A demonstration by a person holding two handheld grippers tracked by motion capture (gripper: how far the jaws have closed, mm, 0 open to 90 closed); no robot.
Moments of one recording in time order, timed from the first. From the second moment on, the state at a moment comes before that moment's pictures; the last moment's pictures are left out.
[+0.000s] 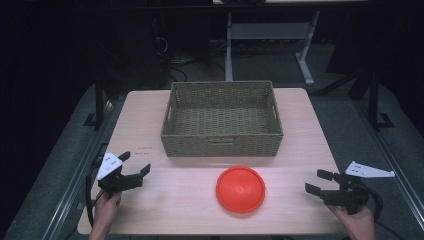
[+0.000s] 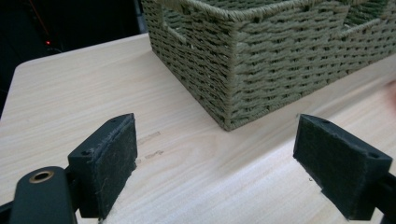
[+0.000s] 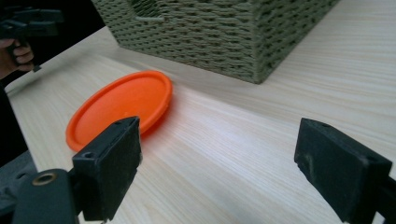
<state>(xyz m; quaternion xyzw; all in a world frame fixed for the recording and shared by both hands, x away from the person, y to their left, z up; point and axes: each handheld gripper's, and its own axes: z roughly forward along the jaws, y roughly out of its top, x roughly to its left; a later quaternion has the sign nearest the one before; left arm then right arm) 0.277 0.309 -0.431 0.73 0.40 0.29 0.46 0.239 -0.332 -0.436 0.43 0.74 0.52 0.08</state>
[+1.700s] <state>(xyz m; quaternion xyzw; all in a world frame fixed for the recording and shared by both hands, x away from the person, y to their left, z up) 0.277 0.307 -0.433 0.74 0.40 0.28 0.47 0.312 -0.216 -0.411 0.34 0.84 0.41 -0.05</state>
